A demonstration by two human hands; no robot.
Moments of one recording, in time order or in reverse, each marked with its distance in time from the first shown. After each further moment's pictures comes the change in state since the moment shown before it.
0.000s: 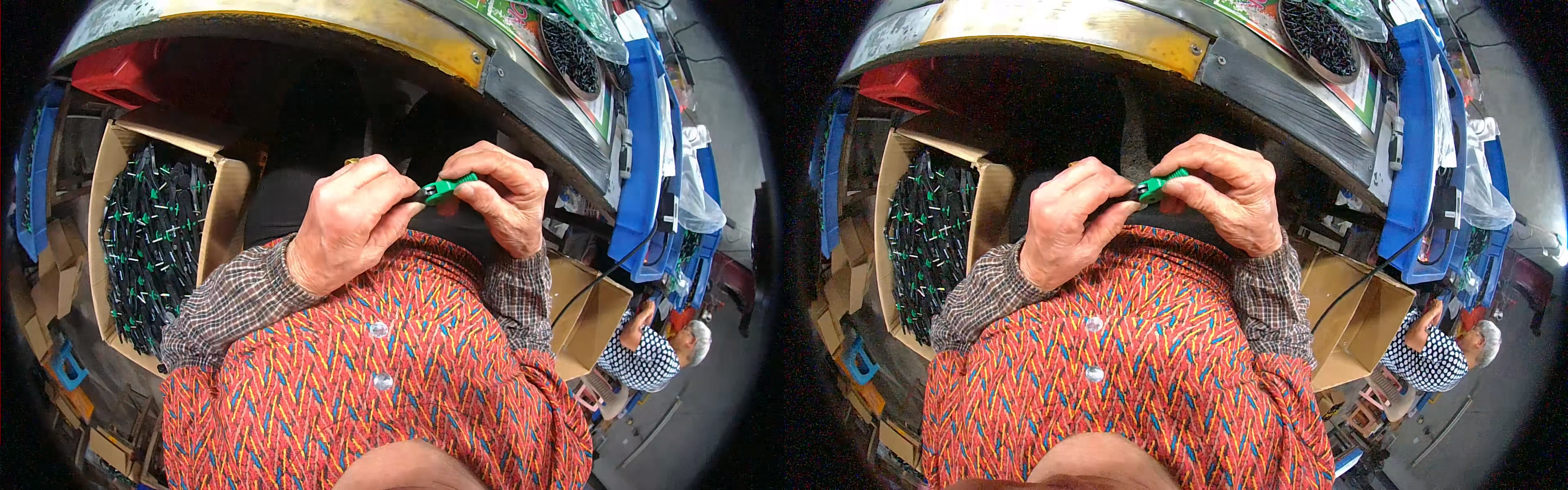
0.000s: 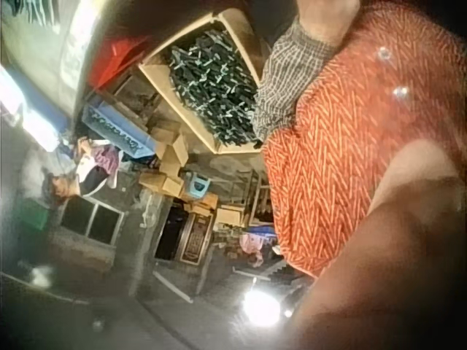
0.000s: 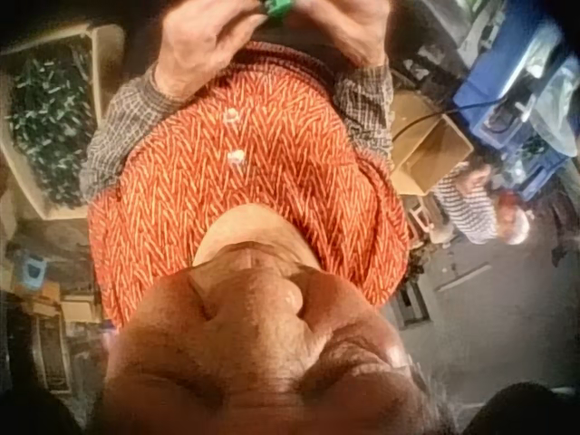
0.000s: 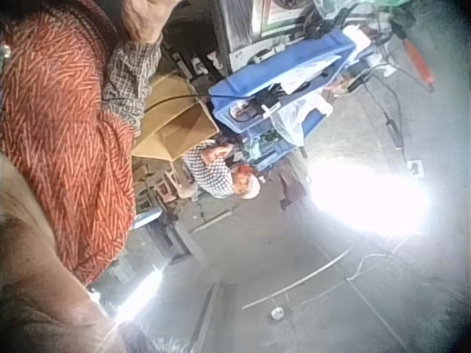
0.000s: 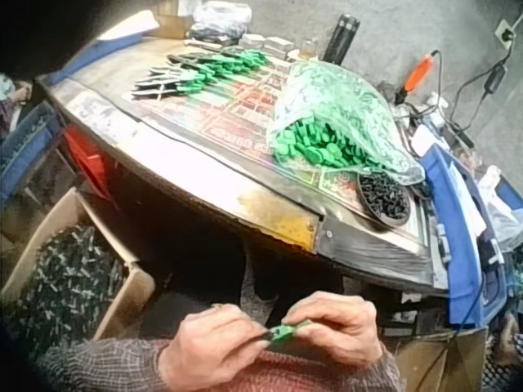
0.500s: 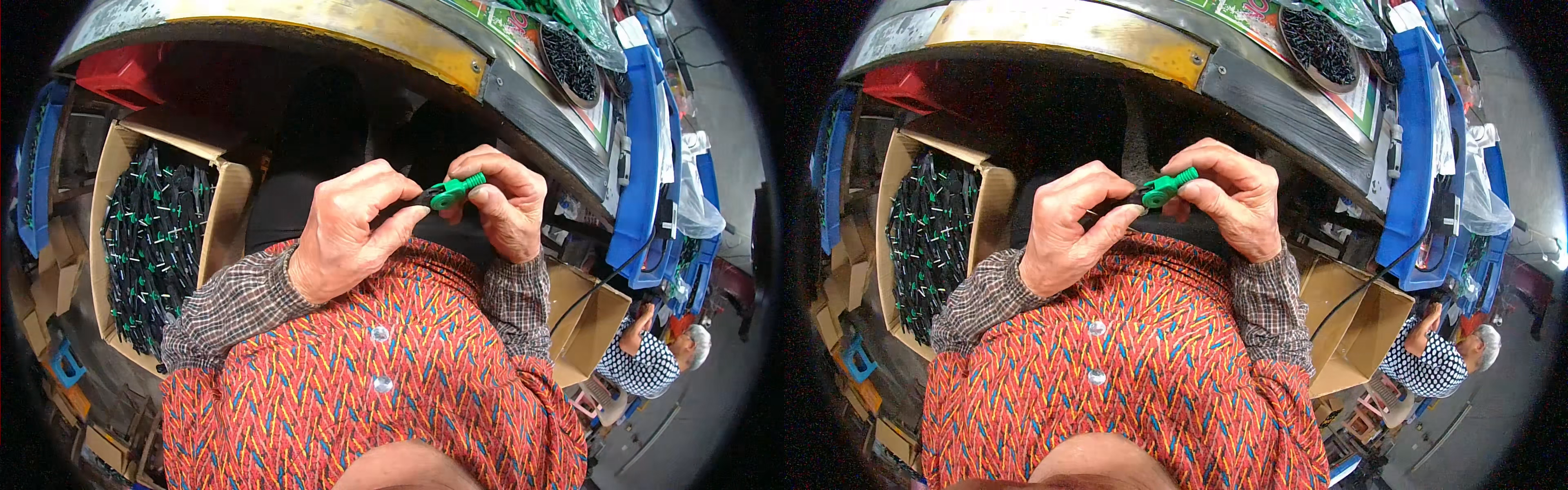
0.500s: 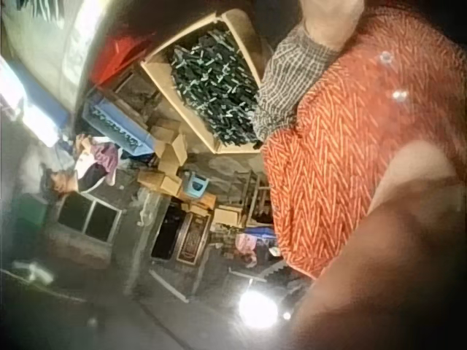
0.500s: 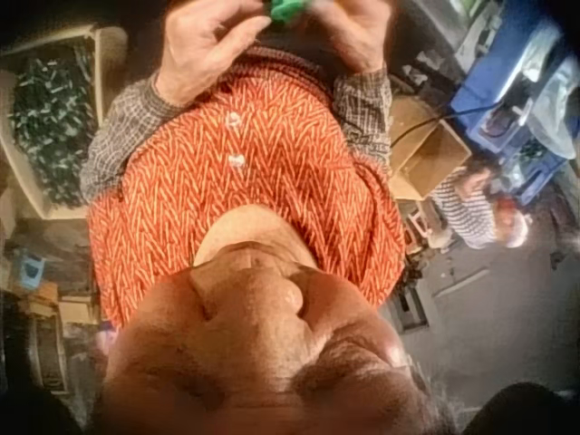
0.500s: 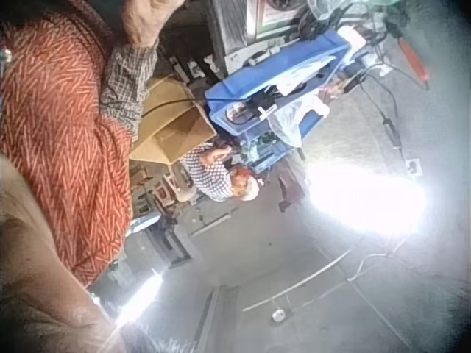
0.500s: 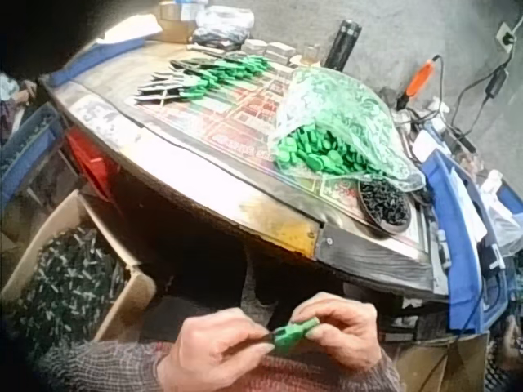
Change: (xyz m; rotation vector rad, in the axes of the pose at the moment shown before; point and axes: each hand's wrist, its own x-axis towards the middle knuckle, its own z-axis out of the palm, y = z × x) left_hand 0.003 0.010 -0.003 -0.209 -0.011 -0.200; right_hand -0.005 0.009 0.000 0.297 0.057 0.044
